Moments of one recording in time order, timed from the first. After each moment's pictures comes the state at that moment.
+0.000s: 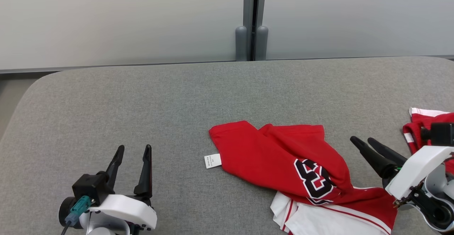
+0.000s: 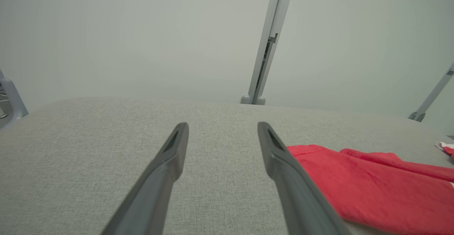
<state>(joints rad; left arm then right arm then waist) -0.11 0.16 -0.24 0.29 -0.42 0.03 -0.24 -0.50 -0.74 0.94 0.24 1.50 0.13 -0.08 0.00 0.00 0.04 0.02</state>
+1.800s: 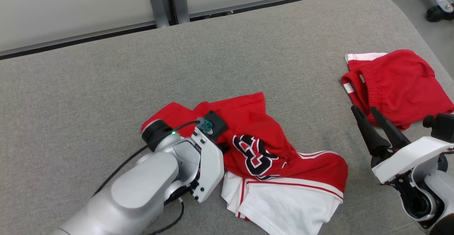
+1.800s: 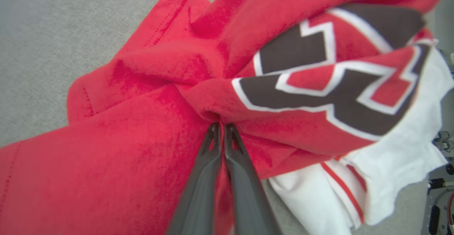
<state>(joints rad) -0.75 0.23 -1.10 0.53 -0.70 -0.13 0.36 -0.46 -0.56 0.71 0.30 1.24 0.13 -0.26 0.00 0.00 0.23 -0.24</state>
